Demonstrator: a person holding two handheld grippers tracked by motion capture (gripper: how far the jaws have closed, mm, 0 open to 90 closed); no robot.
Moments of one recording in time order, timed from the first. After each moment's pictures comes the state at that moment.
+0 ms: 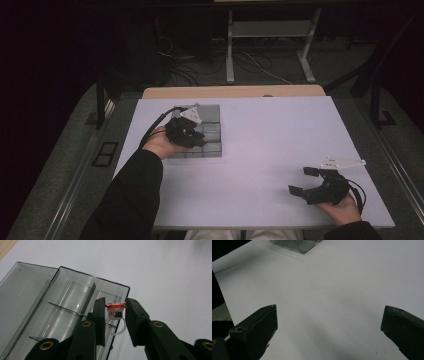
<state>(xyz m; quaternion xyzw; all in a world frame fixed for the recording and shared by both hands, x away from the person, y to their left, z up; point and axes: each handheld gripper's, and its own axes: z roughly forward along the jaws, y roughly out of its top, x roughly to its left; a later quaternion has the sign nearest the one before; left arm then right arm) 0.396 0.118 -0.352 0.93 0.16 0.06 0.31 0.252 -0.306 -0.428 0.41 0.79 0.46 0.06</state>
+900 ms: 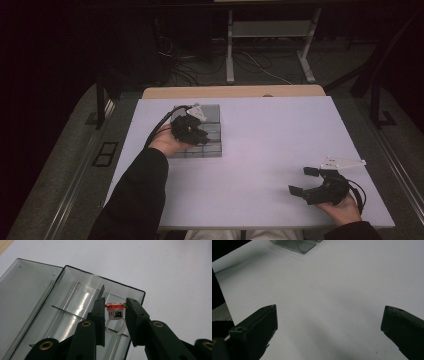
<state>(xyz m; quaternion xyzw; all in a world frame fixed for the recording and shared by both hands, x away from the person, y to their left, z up) 0.414 0.108 -0.369 0.93 0.18 0.06 0.31 0.251 -0.306 -0.428 0.40 0.79 0.46 0.06</state>
